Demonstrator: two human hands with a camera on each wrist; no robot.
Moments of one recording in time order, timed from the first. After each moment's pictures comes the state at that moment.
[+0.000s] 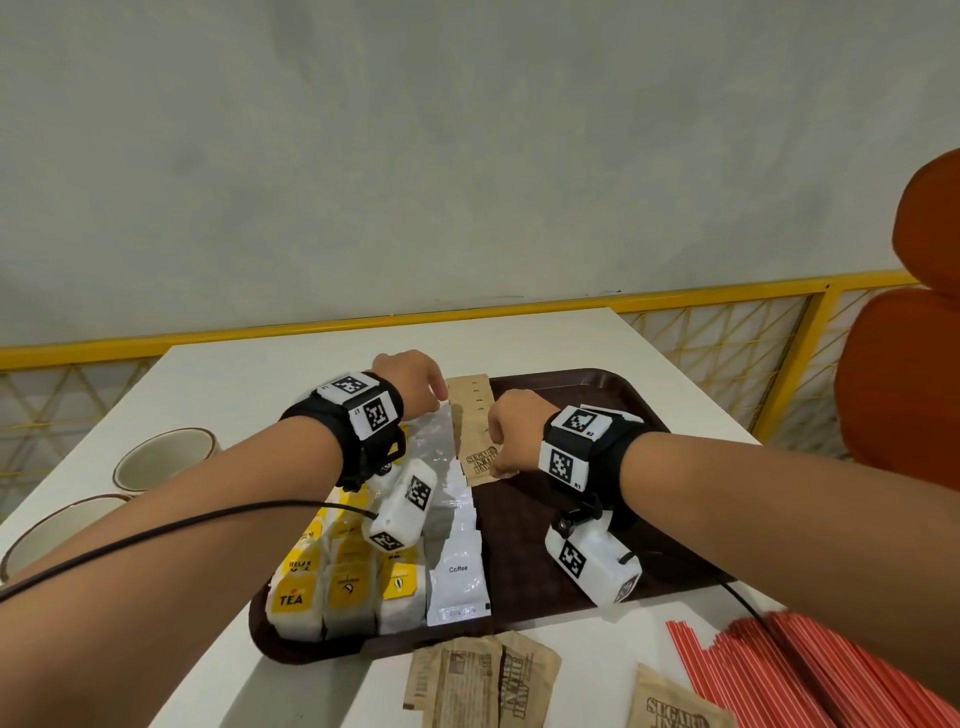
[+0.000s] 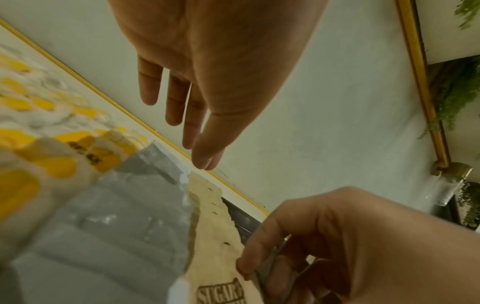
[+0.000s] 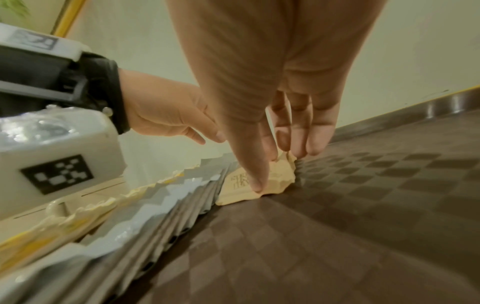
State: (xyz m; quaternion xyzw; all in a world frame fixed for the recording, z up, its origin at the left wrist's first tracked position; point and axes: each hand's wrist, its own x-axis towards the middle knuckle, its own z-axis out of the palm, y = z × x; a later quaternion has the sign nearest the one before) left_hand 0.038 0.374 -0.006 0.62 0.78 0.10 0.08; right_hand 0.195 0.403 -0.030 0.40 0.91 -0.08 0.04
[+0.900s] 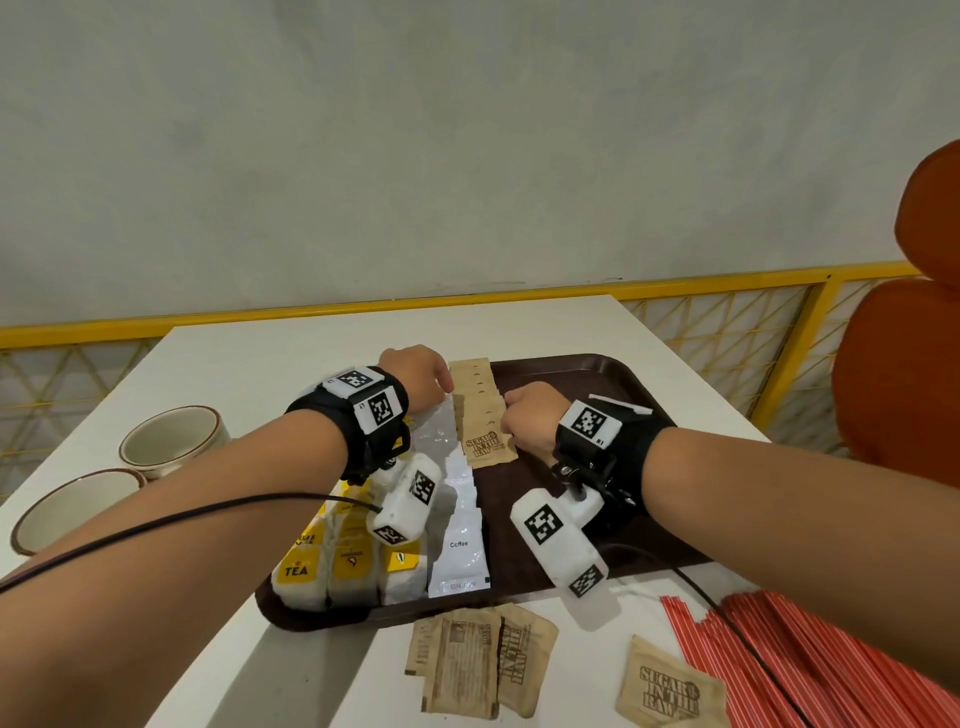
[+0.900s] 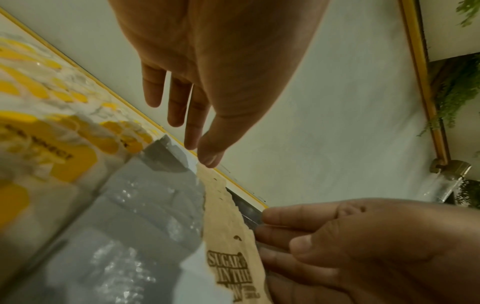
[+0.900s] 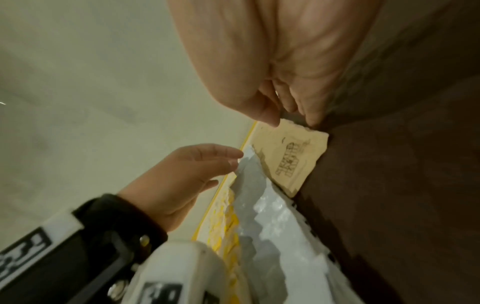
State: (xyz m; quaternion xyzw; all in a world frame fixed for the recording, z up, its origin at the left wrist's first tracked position) left_hand 0.045 0.366 -0.016 0.62 0.78 0.10 0.08; right_hand 0.202 0.407 -0.051 0.53 0.73 -0.40 -0.12
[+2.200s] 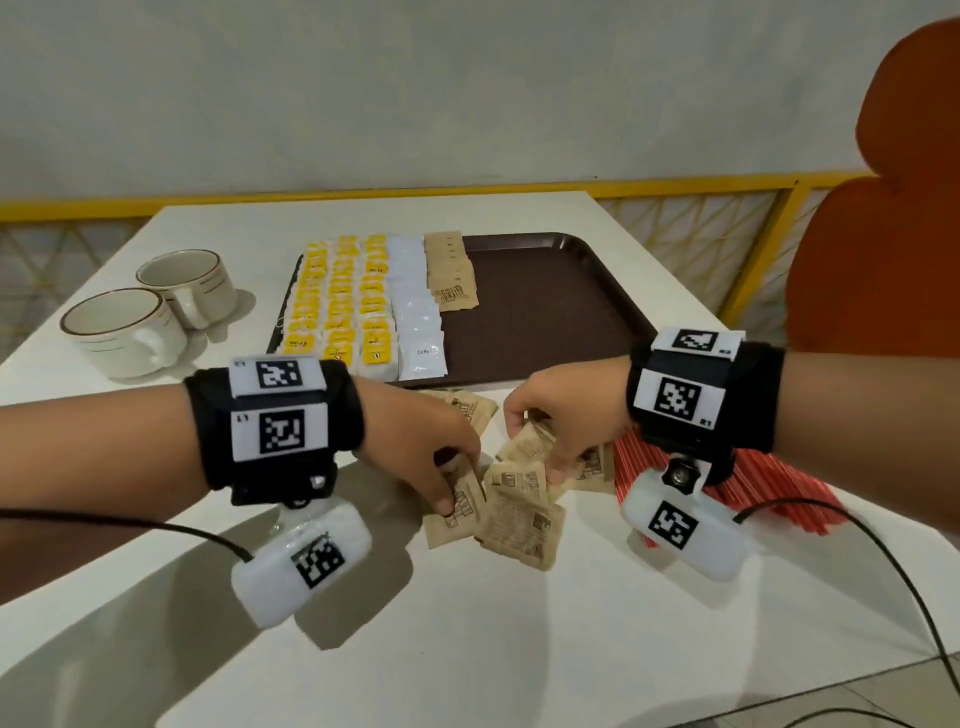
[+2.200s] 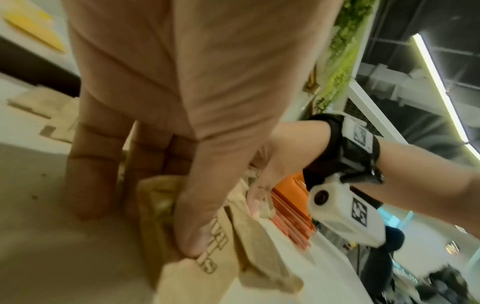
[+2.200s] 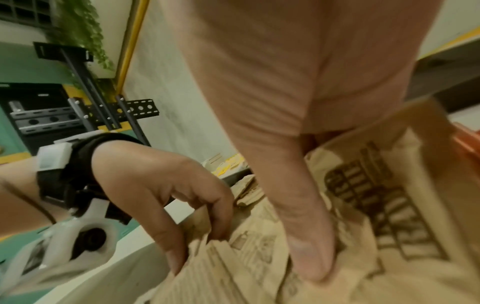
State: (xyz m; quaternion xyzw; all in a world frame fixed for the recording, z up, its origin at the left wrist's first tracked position) left_hand 0.162 0.159 -0.027 0.79 0.52 -0.17 0.28; right_hand 0.322 0.233 -0.023 0.29 0.92 -0.15 0.22
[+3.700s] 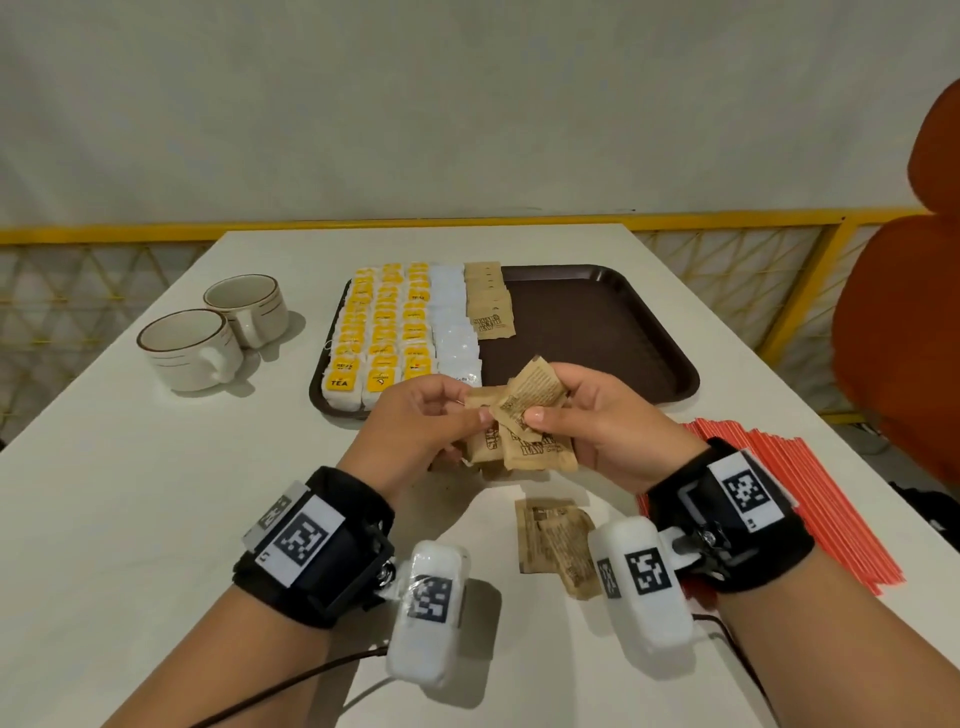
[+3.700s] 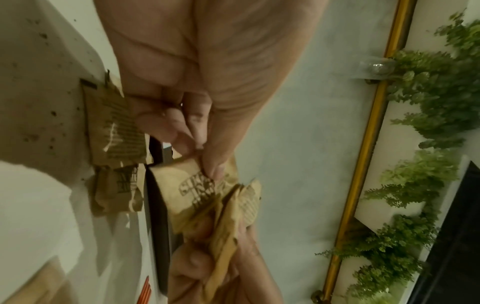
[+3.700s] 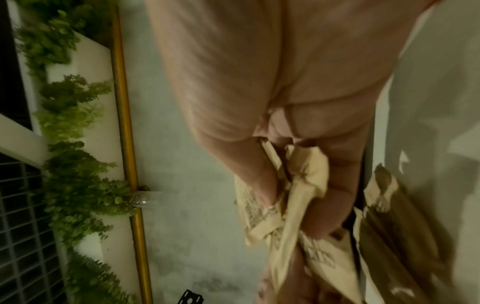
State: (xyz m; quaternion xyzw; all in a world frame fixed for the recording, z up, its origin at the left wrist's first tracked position) left_hand 0.148 0.138 -0.065 0.42 0.56 0.57 0.43; right_hand 0.324 0.220 -0.054 0.21 0.59 -0.74 -0.25
